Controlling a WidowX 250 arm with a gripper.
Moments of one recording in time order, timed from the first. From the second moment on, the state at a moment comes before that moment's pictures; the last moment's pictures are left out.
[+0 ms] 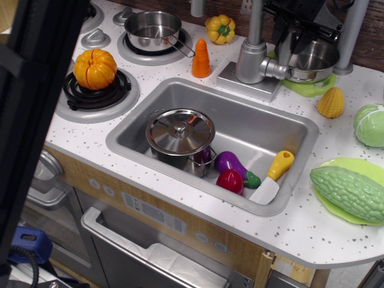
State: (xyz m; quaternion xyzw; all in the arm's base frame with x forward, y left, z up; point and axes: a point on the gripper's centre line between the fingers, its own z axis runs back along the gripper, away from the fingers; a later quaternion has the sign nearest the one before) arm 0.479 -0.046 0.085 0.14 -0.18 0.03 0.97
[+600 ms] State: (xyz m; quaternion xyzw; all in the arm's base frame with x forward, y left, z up) arm 0.440 -0.055 0.070 0.09 -0.11 0.04 0.99
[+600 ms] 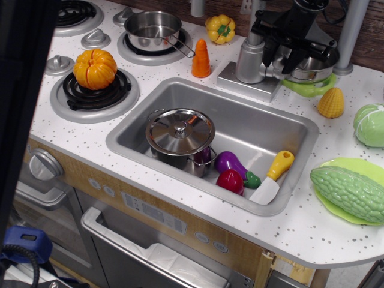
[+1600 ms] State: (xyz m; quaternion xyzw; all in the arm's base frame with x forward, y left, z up) arm 0.430 -0.061 0.045 0.03 -0.11 0.05 0.99
